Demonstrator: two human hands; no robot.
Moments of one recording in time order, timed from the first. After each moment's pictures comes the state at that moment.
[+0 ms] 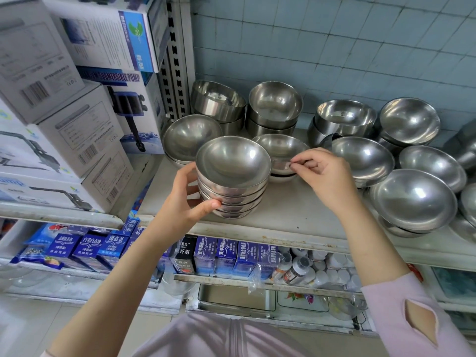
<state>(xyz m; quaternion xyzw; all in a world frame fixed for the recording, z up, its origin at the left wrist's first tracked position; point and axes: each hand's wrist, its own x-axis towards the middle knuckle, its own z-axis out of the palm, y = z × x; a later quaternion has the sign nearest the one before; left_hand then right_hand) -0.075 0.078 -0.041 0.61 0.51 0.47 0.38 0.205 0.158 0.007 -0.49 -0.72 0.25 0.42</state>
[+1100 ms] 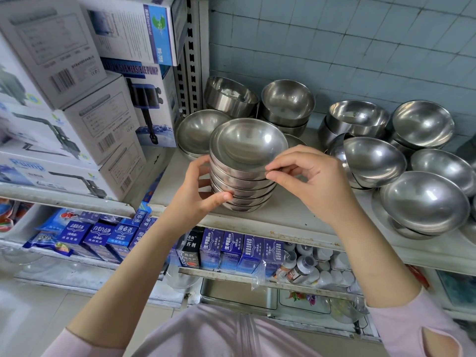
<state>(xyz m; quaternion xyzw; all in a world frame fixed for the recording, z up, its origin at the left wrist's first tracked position) -0.075 0.080 -0.045 0.60 0.52 0.48 0.38 0.162 0.117 0.032 -0.31 -0.81 0.27 0.42</state>
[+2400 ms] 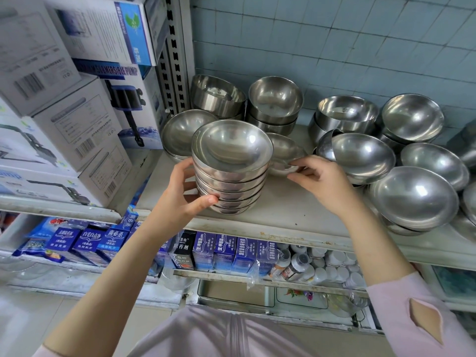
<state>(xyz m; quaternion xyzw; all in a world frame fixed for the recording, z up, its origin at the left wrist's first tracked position) -0.075 0.079 -0.041 0.60 0.51 0.48 0.39 0.217 0.160 -0.005 -0.51 -0.74 0.30 0.33</state>
